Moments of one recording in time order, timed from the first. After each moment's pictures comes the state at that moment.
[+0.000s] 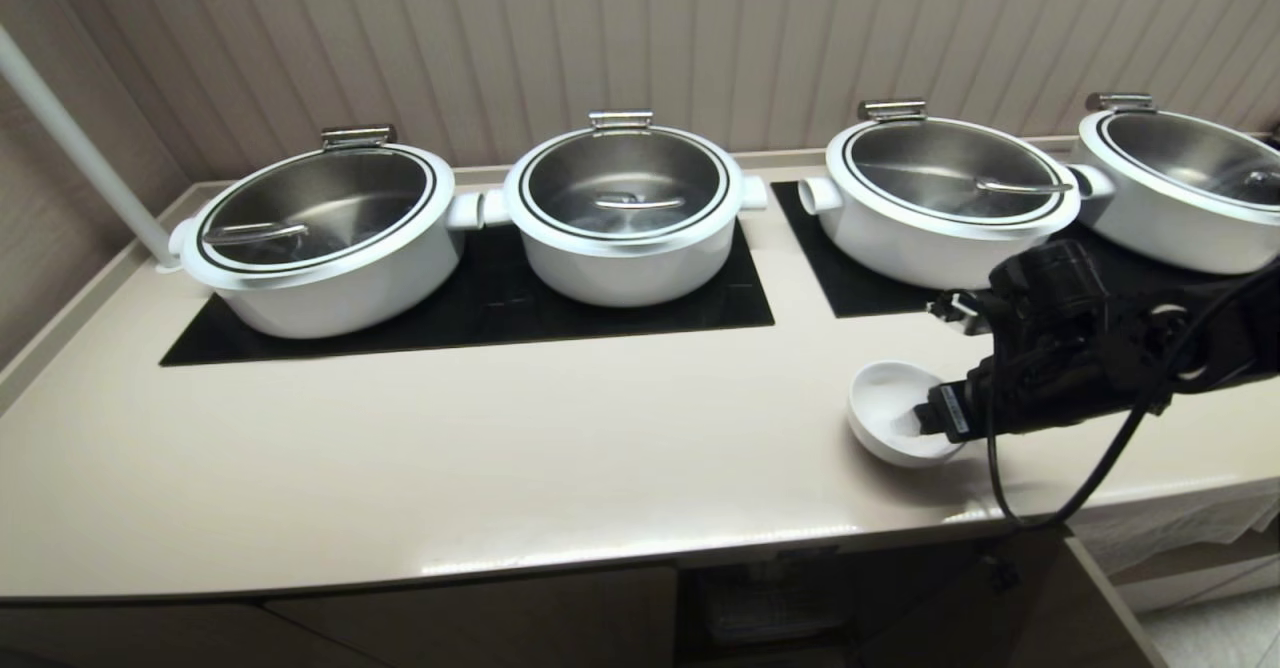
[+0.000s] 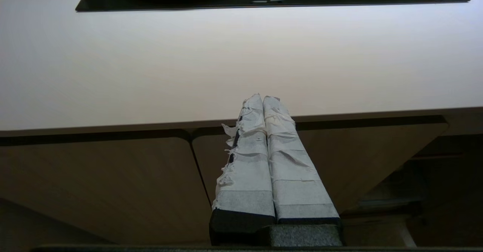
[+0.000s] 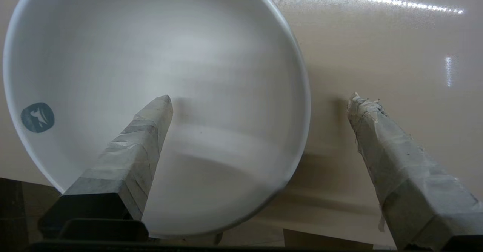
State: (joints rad) left arm 0.00 0.00 0.00 0.00 0.01 -0.03; right arm 0.15 1.88 -1.15 0.14 0.05 -0.07
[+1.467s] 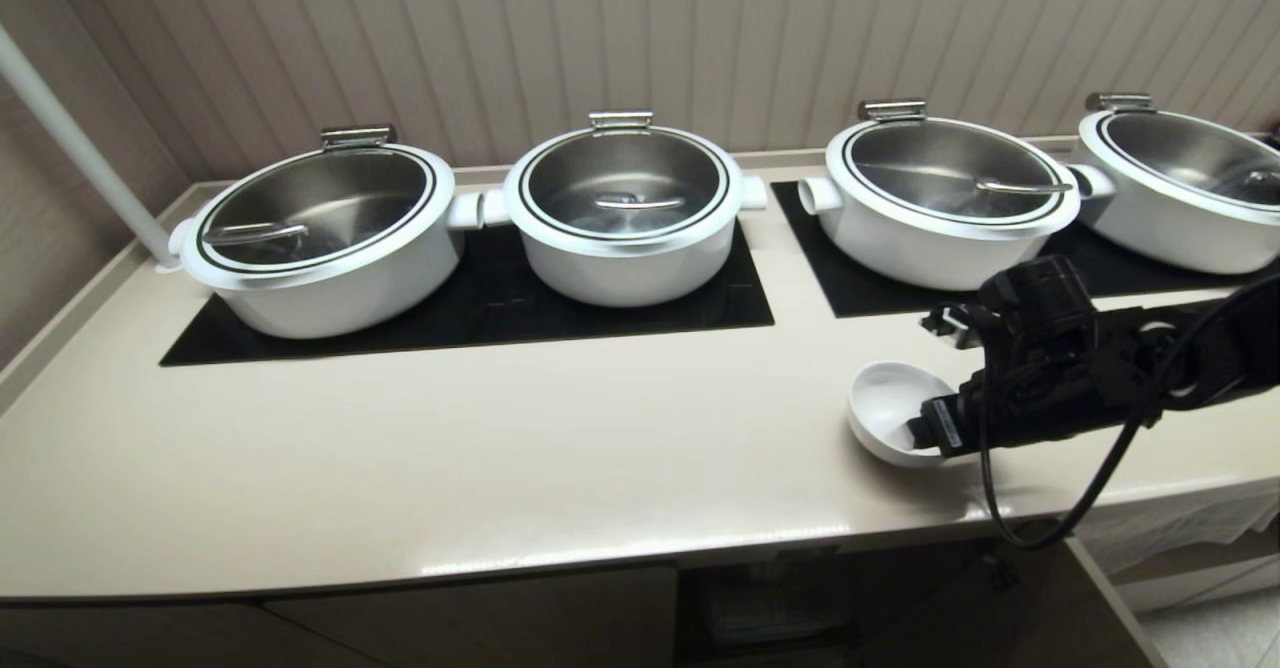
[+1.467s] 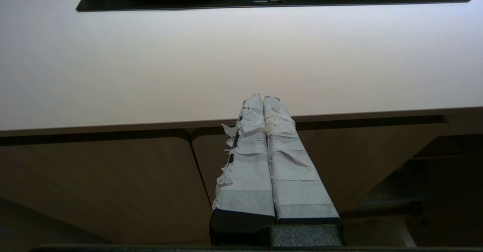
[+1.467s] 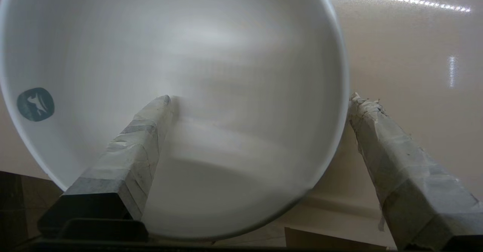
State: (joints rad) left arm 0.00 0.00 0.00 0.00 0.01 -0.03; right arm 0.17 1.89 -1.10 0.11 0.05 -0.07
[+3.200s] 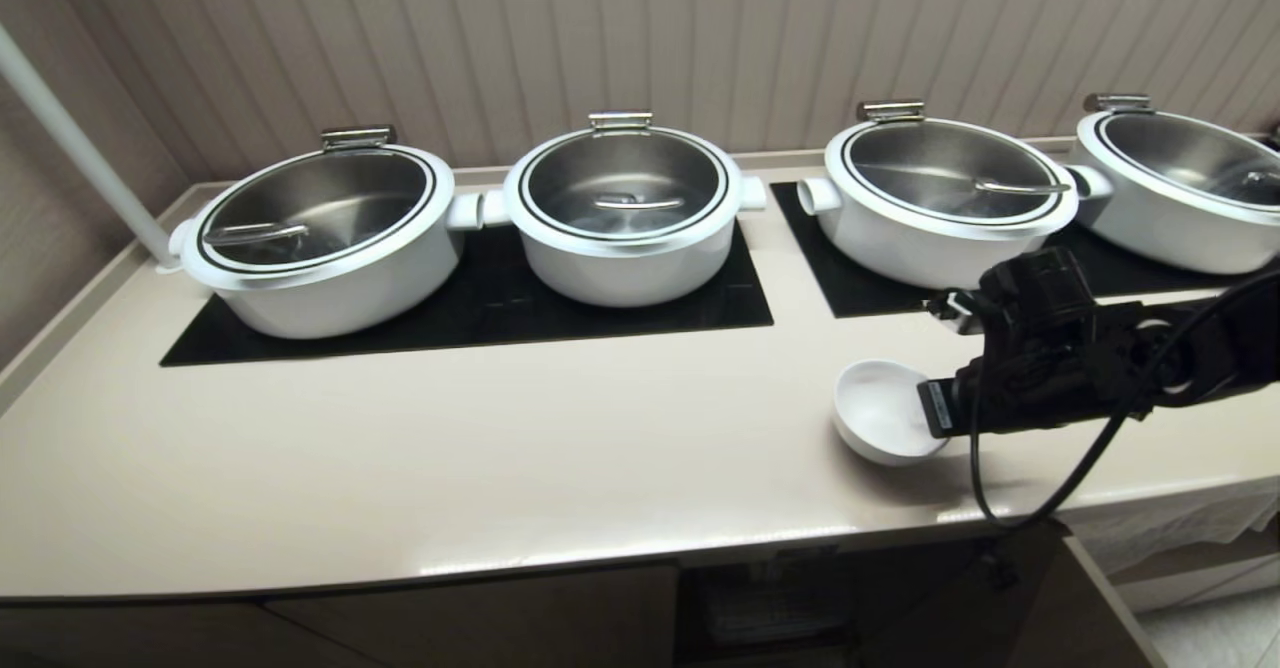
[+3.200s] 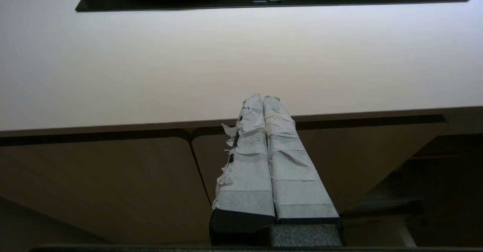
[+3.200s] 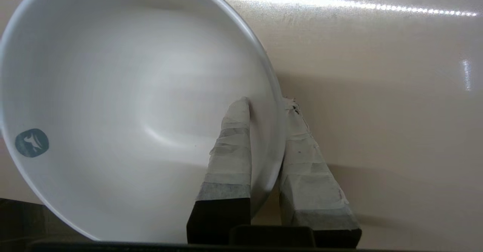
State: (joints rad) left arm 0.00 0.00 0.00 0.00 0.01 -0.03; right arm 0.17 1.90 -1.12 0.05 0.05 0.01
